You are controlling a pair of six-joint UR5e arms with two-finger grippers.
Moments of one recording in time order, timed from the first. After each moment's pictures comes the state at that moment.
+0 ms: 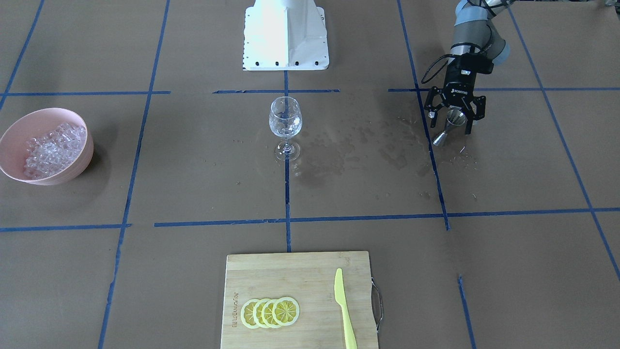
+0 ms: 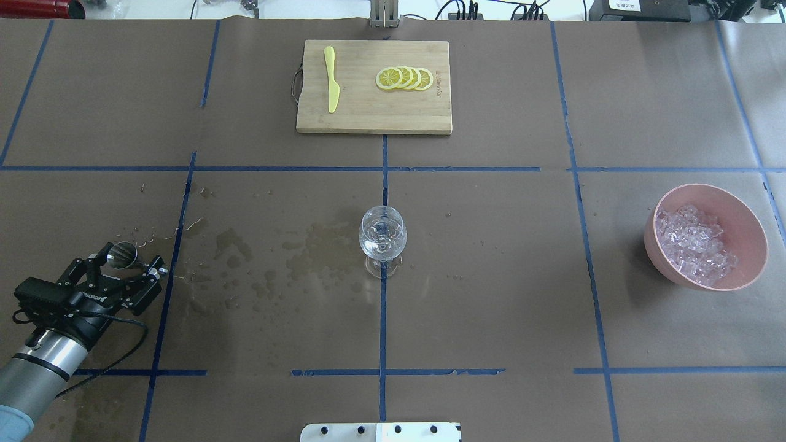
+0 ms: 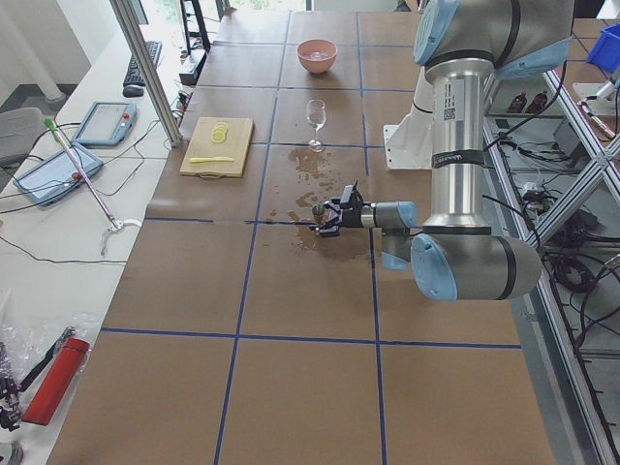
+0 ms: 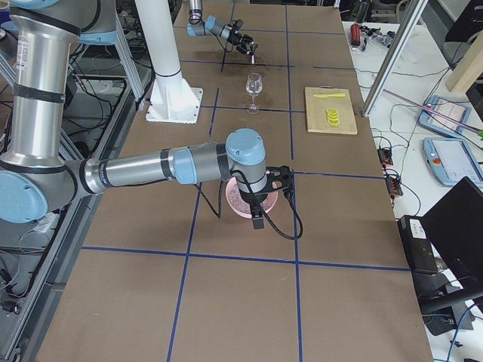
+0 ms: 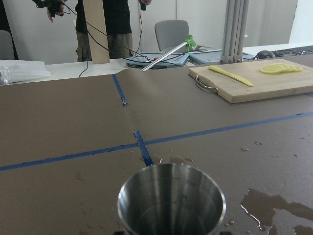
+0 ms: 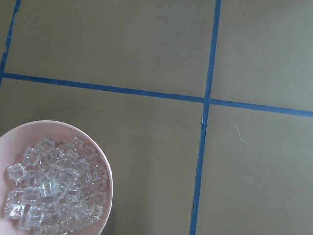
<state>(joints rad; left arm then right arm) -0.11 -1.43 -1.59 -3.11 -0.52 -0.92 1.57 -1.76 1.96 -1.56 2.36 0.03</state>
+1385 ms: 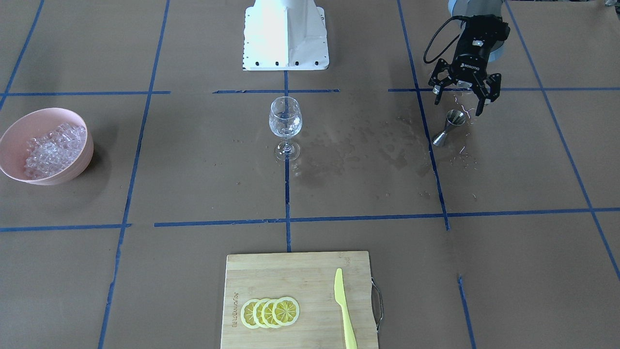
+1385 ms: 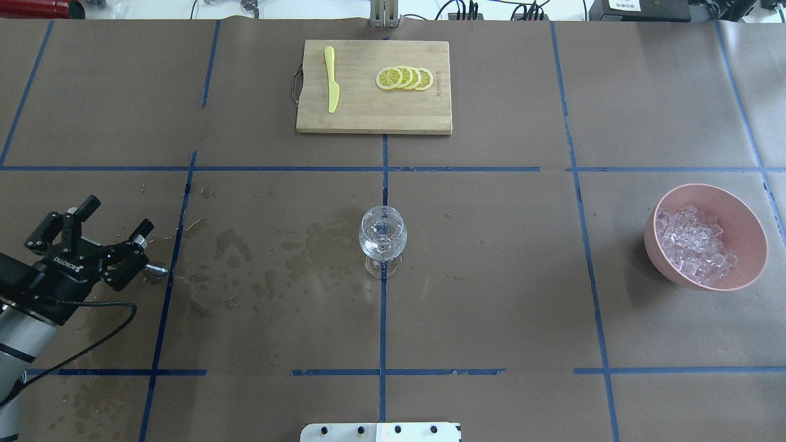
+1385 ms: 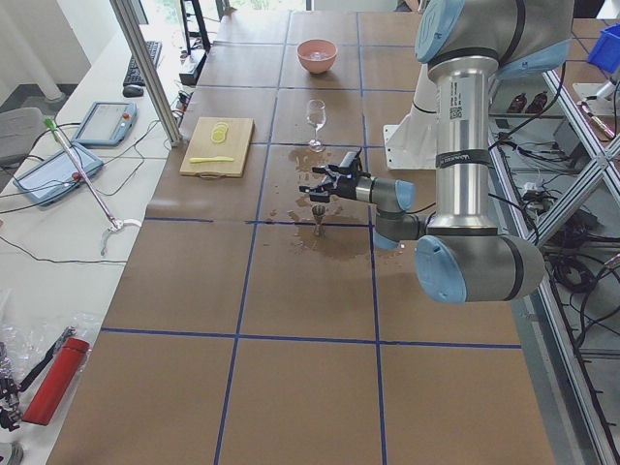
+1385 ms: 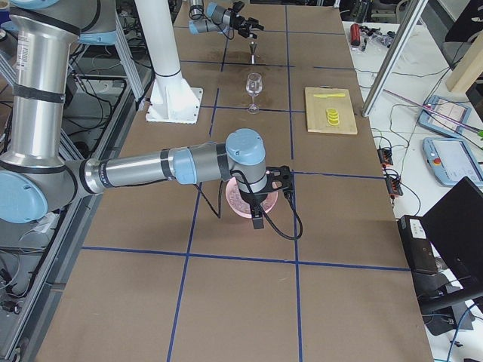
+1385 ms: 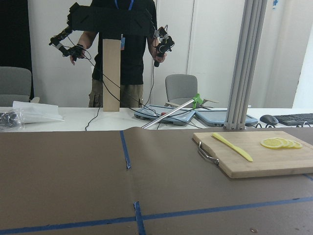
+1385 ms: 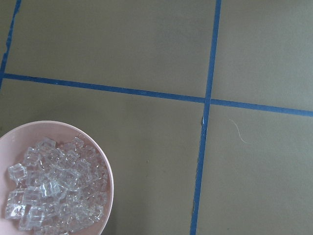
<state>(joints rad) -0.25 -1.43 -1.75 -3.33 -0.68 -0.44 1.57 -1.76 1.96 -1.56 2.36 0.03</state>
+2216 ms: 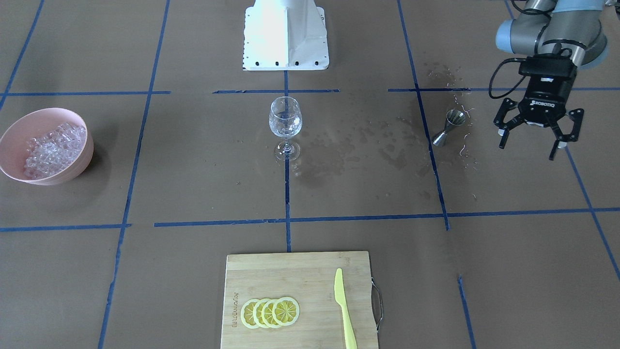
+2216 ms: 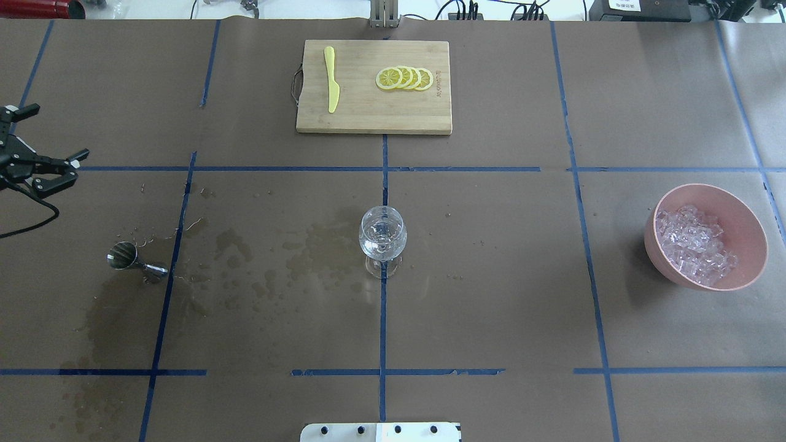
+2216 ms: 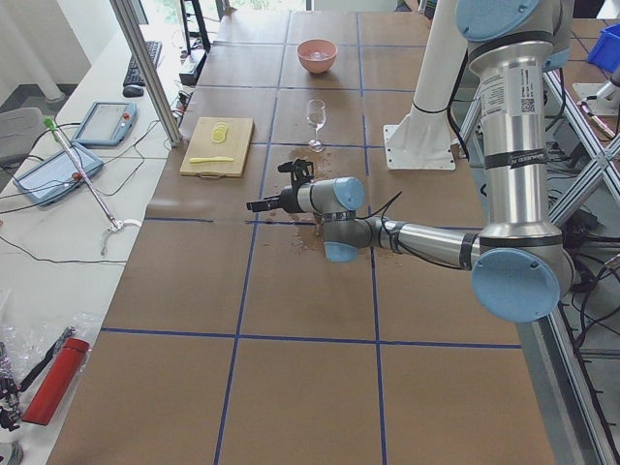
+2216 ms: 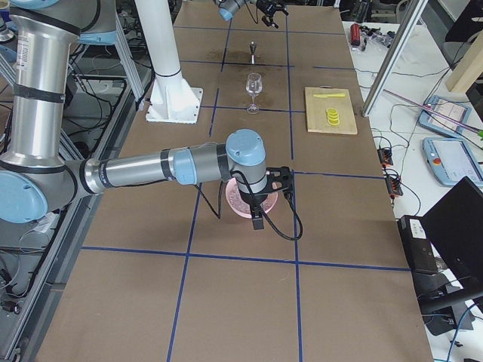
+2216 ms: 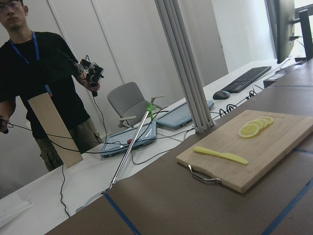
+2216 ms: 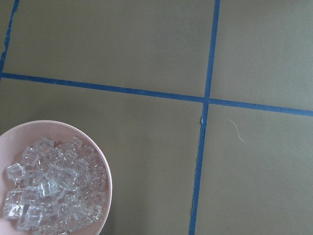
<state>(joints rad) -0.89 -1.44 -1.75 -2.90 -1.52 -0.10 1.57 -1.76 1.96 -1.56 2.36 0.03</state>
